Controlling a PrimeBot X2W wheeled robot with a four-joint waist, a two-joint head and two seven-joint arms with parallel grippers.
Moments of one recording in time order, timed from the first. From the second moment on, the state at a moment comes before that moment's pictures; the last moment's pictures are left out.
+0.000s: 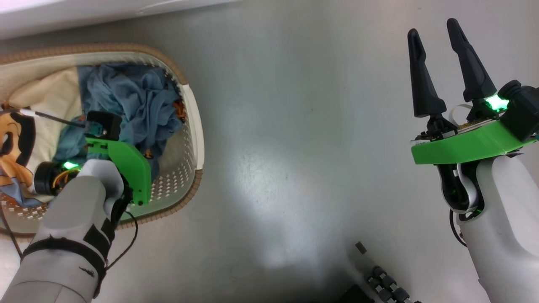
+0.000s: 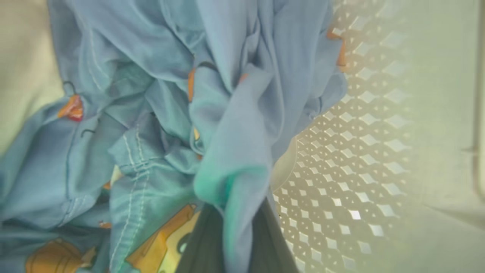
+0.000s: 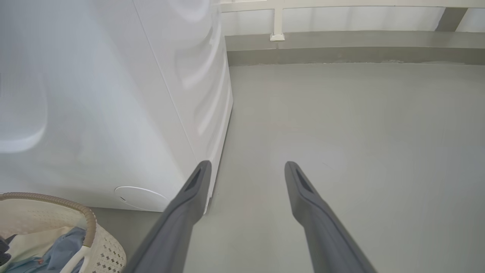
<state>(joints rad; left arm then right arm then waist) -1.01 0.20 -0.64 1.29 -0.57 -0.06 0.10 -0.57 -0.16 0.16 0.17 0.35 0.12 -0.25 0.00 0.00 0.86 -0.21</state>
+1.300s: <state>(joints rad) -0.64 0.18 -0.66 1.01 -0.83 -0.13 -0.25 -0.37 -0.19 0.20 0.31 0.39 0.12 -0.25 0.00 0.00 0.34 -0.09</state>
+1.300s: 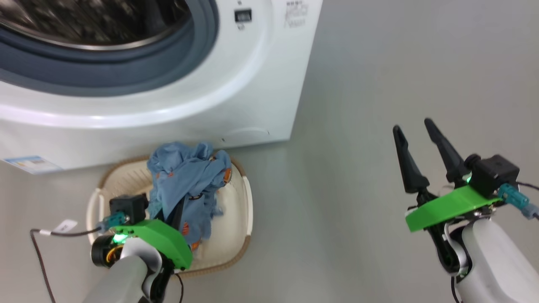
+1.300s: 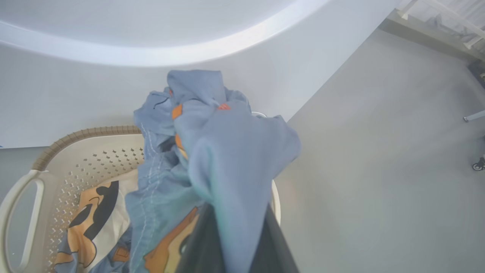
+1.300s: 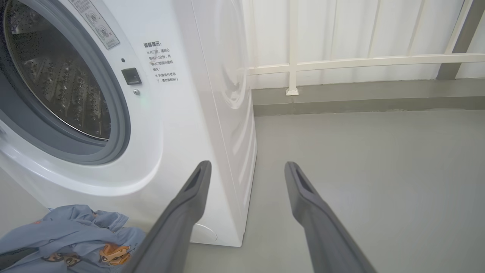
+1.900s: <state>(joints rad) -0.33 0.27 -0.48 0.50 -0.72 -0.02 -0.25 -0.20 -0.18 0.18 0.35 0.41 0.12 -0.25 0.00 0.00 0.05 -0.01</state>
